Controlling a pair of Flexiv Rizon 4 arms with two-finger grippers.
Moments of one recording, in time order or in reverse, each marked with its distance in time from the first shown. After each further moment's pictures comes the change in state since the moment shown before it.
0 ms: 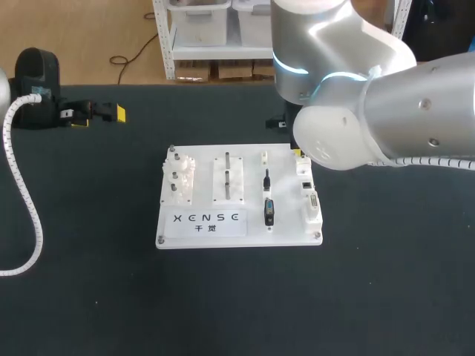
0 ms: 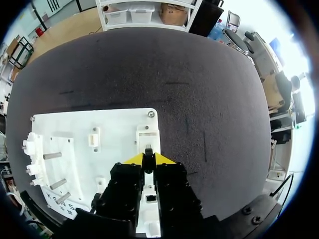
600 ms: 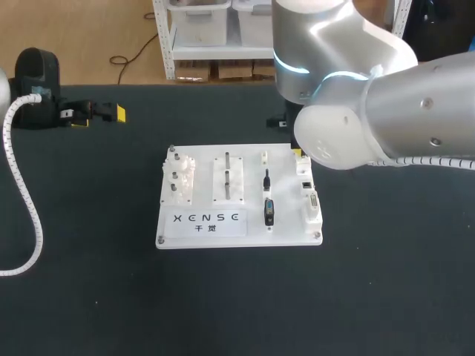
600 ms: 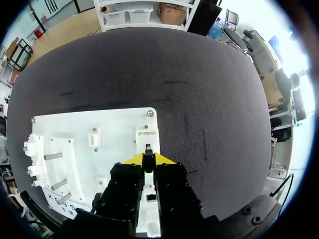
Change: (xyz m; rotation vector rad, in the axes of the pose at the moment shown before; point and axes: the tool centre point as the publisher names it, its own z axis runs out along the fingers) left arm 0.000 0.000 0.000 0.000 0.000 0.000; right arm 0.000 -0.001 -0.001 -0.001 0.001 0.016
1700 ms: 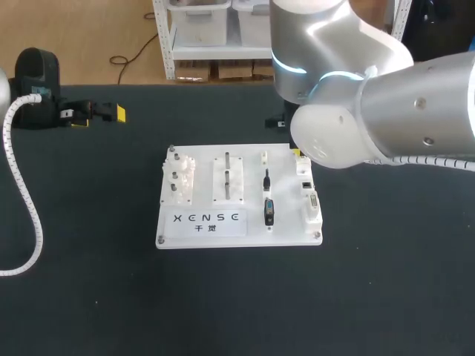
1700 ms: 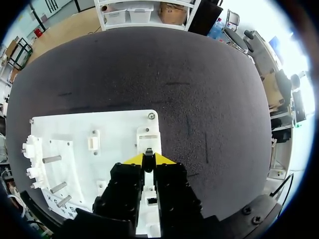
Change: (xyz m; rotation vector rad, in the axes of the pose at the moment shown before) left arm 0.000 0.000 0.000 0.000 0.000 0.000; right arm -0.003 0.003 0.005 0.002 0.006 -0.009
